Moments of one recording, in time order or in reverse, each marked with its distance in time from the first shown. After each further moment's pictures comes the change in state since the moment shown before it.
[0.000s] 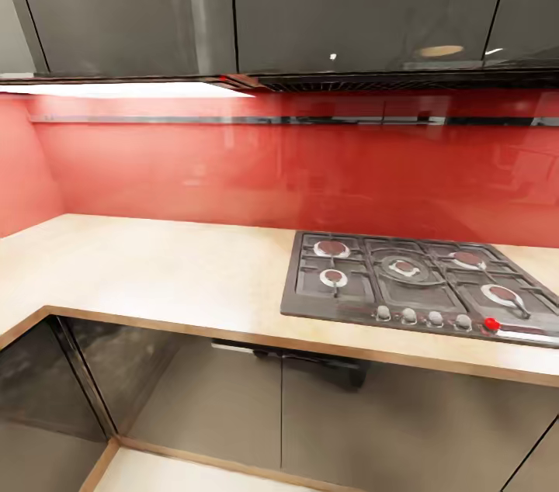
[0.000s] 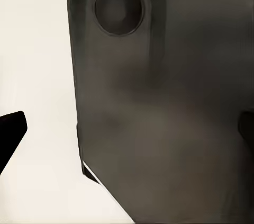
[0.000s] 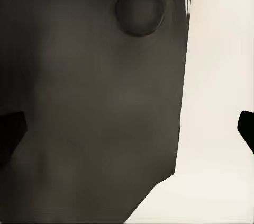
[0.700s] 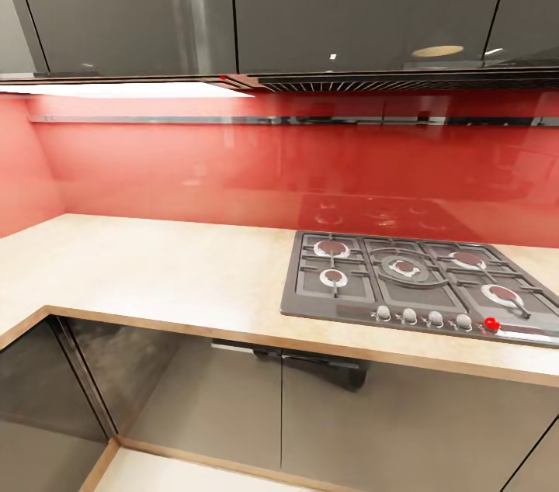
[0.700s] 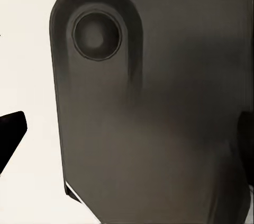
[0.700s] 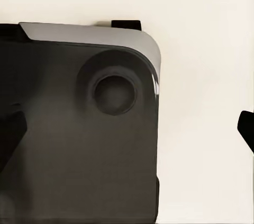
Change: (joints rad) left arm 0.052 -0.024 0.004 -0.113 -0.001 -0.008 -0.001; right arm -0.059 -0.027 0.001 -0.015 0.000 -0.063 -0.001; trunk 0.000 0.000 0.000
